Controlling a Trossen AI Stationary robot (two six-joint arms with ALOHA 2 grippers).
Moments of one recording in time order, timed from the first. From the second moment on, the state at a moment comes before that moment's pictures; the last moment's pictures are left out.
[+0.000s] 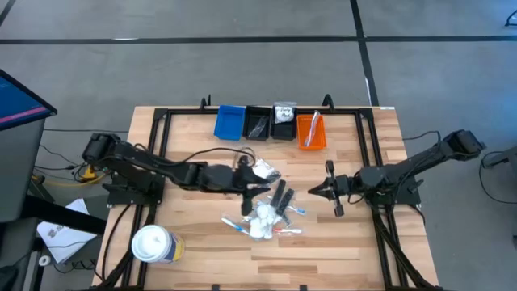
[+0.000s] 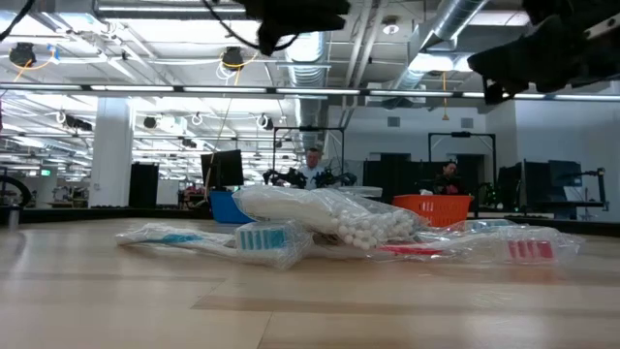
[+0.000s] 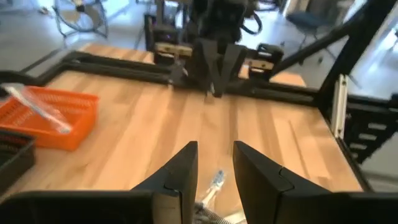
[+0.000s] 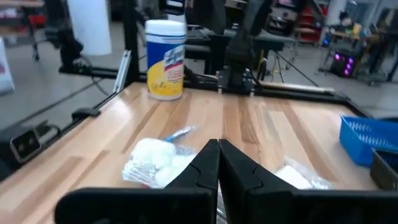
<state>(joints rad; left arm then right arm) -0.22 1.52 1.02 0.18 -0.29 -0.20 0.32 0.82 0.15 0.58 0.21 -0.05</state>
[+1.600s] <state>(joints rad) -0.33 1.98 1.43 -0.21 -0.49 -0.68 0.28 0.84 0.09 0.44 0.21 -0.01</state>
